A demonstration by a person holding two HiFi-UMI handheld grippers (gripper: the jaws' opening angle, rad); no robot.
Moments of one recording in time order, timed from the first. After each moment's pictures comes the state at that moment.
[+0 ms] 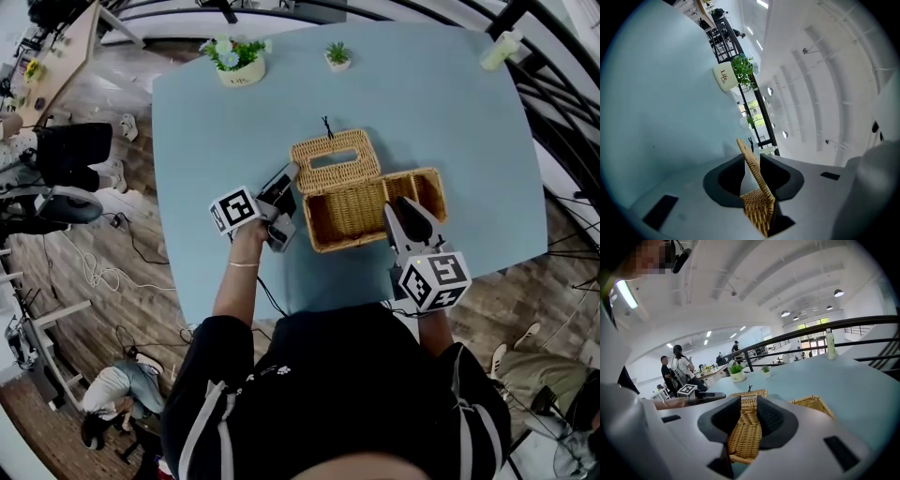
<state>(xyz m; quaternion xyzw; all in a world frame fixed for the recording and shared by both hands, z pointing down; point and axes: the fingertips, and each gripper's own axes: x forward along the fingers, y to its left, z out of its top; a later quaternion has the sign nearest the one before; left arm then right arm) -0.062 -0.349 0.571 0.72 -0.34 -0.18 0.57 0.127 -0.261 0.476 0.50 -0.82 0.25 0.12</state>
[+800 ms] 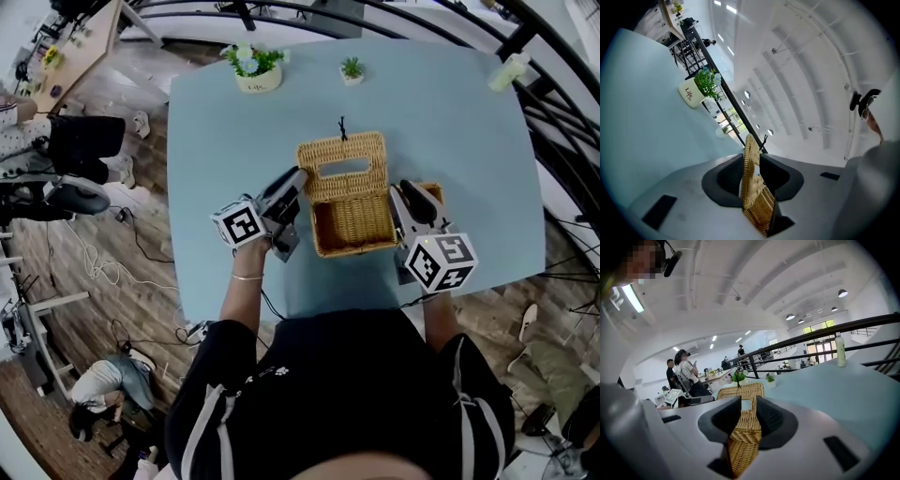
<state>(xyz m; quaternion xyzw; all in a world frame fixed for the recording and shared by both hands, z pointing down) -0.060 -0.337 0.506 0.81 -0.32 -0.19 0.45 0.124 -0.308 0.454 0.48 -0.84 0.23 0.09</state>
